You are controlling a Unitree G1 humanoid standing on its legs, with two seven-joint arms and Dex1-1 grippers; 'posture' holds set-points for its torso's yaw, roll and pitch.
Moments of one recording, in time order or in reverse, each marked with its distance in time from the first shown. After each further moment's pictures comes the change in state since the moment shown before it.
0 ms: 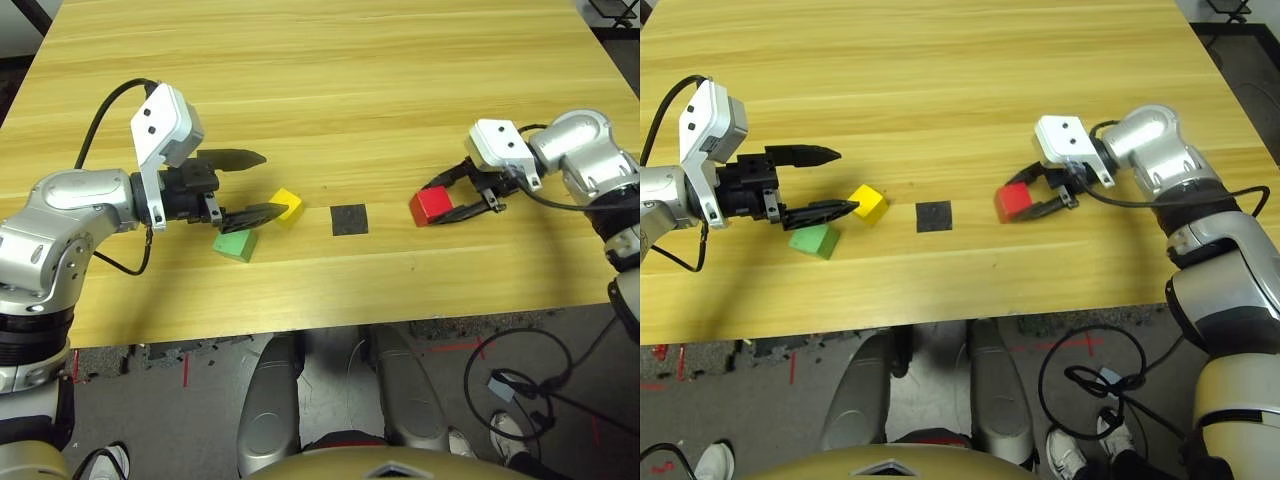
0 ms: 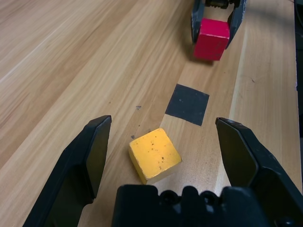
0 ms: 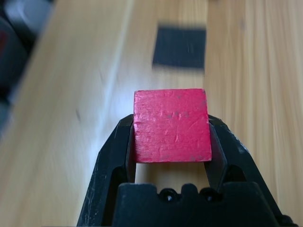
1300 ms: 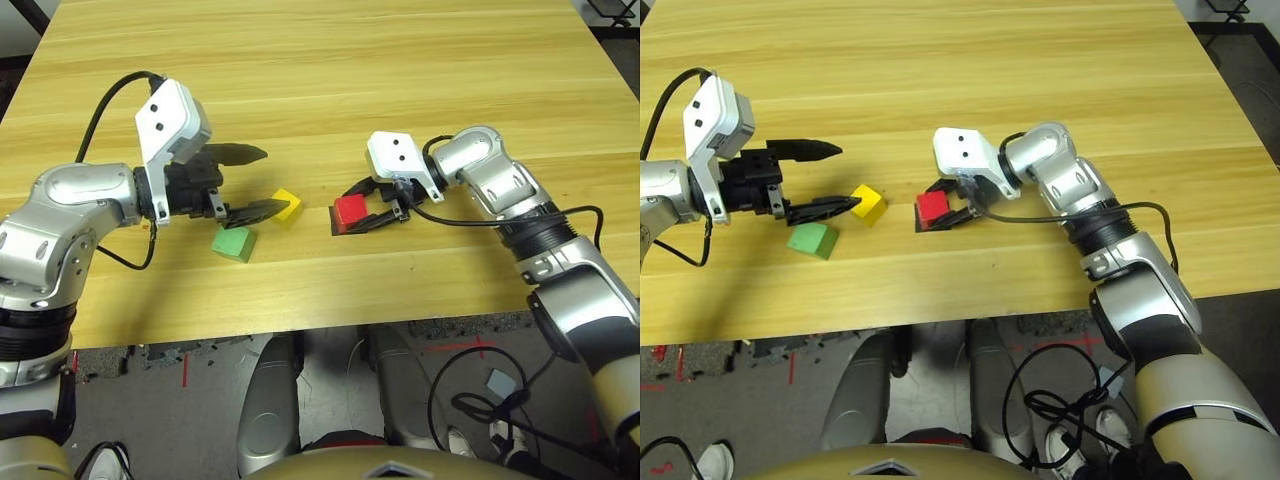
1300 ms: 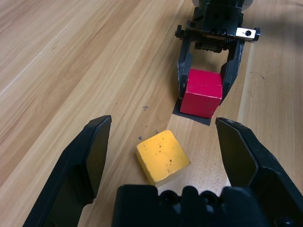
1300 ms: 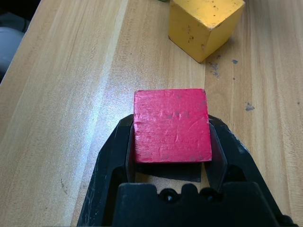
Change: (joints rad) left arm -0.026 -0.003 -0.026 -0.010 0.037 0.002 0.026; right arm 0.093 0.281 -0.143 -0.192 -0.304 0.195 -0.157
